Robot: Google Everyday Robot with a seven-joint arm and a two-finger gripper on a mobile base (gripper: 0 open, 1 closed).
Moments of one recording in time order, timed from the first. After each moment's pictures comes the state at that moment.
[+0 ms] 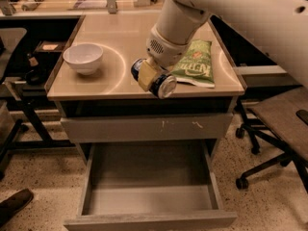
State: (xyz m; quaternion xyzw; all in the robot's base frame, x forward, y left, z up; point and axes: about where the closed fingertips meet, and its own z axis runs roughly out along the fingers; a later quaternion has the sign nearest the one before) arm 0.570 0.003 0.880 -0.40 0.90 0.13 0.12
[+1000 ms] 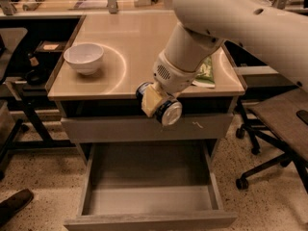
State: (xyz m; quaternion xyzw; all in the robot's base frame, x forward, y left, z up) arm 0.507 -0.010 0.852 -0.36 0.92 0.16 0.09
